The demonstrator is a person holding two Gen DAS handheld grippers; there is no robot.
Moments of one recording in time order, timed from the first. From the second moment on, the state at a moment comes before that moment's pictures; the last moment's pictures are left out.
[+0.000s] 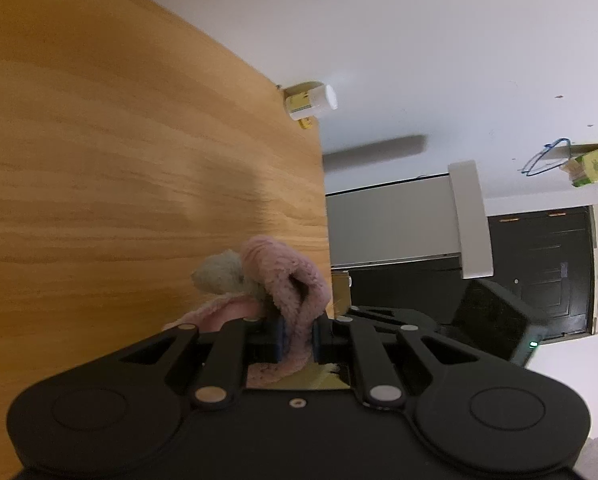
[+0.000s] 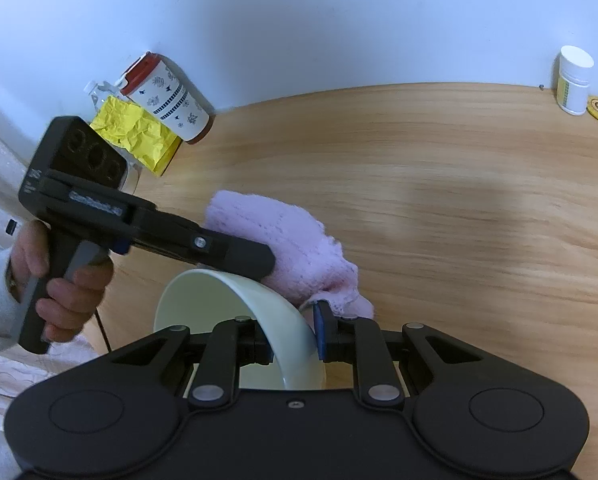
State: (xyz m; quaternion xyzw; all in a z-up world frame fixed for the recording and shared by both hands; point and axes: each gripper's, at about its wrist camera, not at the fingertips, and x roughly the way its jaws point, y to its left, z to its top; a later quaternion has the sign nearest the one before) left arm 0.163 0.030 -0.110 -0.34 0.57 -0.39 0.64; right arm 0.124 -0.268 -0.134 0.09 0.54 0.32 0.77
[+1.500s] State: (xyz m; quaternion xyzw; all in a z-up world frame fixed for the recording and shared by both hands) left arm 0.109 0.083 -0.141 -0.59 0.41 -0.28 0.63; right arm 0.122 -0.289 -0.156 0.30 0.54 0.28 0.73
